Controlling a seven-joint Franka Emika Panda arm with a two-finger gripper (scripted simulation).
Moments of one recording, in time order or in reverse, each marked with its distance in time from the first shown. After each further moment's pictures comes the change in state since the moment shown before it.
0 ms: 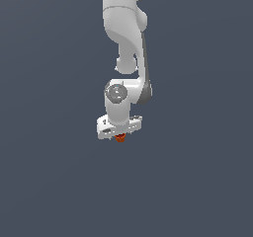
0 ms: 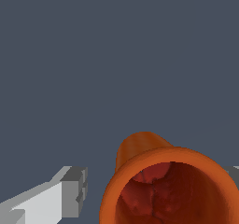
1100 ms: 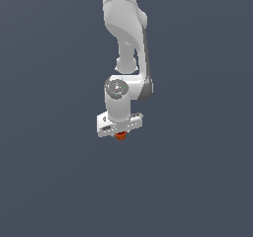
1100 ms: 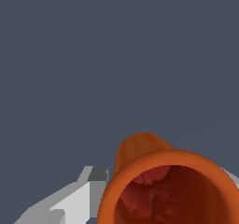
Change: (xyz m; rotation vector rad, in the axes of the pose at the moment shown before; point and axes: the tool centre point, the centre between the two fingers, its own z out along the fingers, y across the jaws) arm -0.001 -0.002 -0.018 0.000 0.000 0.000
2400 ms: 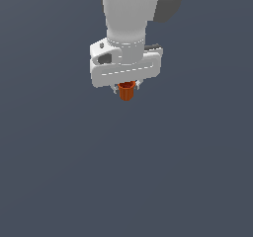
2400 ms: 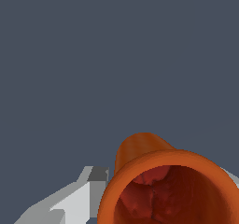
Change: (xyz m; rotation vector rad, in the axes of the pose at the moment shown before) arm -0.011 -0.032 -0.266 -0.001 0.002 -0.001
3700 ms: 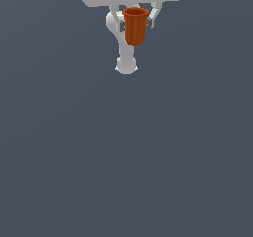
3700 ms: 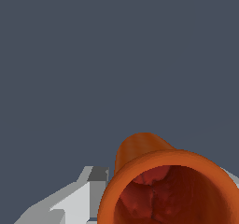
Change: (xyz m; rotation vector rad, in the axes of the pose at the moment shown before) arm 0.001 -0.019 -0.179 0.000 -0.001 0.000
